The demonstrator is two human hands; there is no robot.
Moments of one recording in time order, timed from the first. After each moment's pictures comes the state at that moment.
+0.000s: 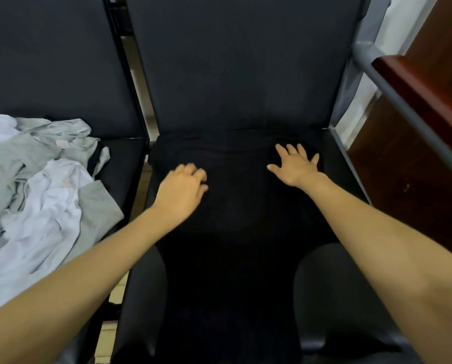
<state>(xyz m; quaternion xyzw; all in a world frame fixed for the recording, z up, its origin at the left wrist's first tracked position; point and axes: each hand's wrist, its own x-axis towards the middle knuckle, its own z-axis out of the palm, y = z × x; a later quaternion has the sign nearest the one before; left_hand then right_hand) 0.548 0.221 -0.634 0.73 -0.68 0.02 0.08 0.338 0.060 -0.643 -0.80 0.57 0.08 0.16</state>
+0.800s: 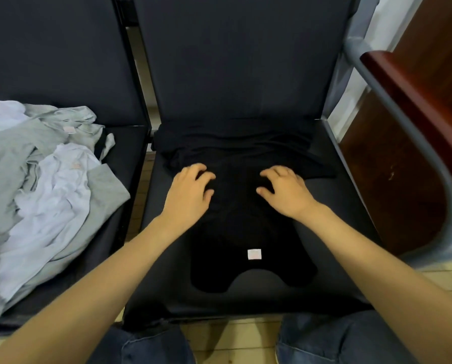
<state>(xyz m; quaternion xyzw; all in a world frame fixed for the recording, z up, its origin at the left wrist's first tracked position) 0.519 0.270 -0.644 0.71 -0.68 -0.01 0.19 0.309 0.167 -0.638 -0.86 0.48 -0.04 0.18</state>
